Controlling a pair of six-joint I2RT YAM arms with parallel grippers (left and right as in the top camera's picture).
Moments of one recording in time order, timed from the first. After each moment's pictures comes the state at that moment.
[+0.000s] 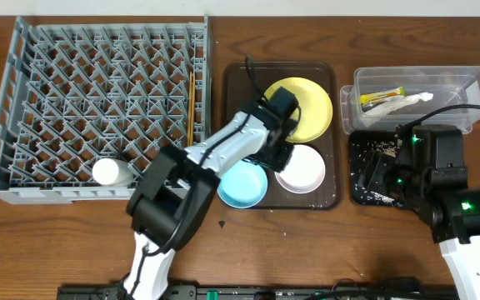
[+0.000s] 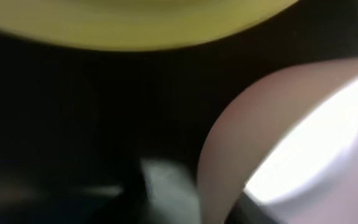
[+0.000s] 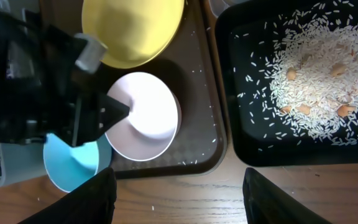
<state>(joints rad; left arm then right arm) -0.66 2.11 1.49 -0.81 0.23 -0.20 0.11 1.01 1.00 -1.01 -0.19 0.49</state>
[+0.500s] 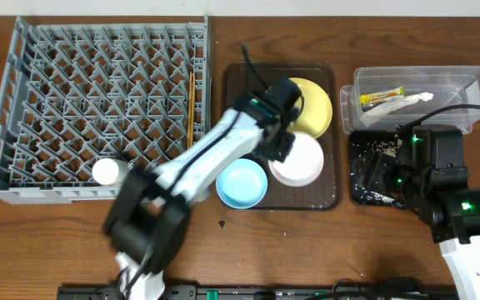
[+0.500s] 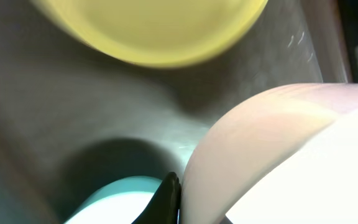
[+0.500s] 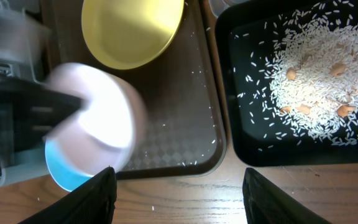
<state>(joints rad) -0.66 1.91 1.55 -0.93 0.12 -0.20 0.11 1.01 1.00 -1.01 -0.19 0.49</state>
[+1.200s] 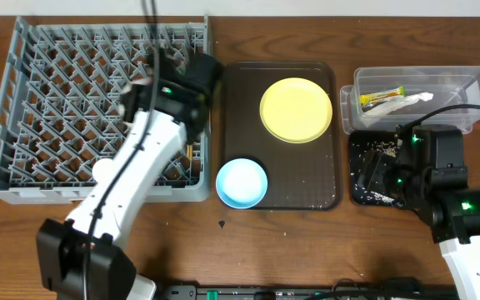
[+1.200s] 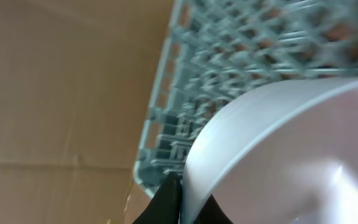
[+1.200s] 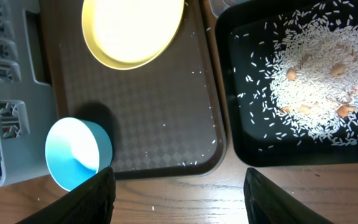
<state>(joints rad) -0.37 1.65 1.47 -1.12 -1.07 -0.25 0.11 1.01 1.00 -1.01 -0.19 0.49</state>
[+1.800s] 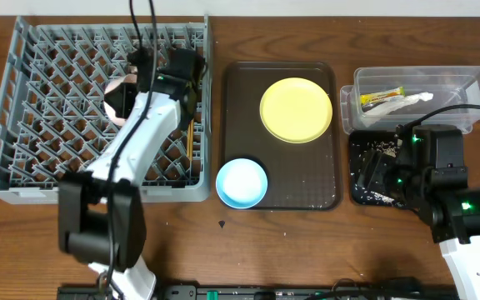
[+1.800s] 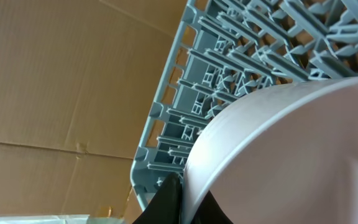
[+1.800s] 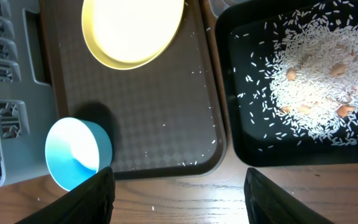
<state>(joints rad) -0.25 1.86 1.43 -0.94 -1.19 -0.30 0.11 1.01 1.00 -1.01 -0.19 0.49</state>
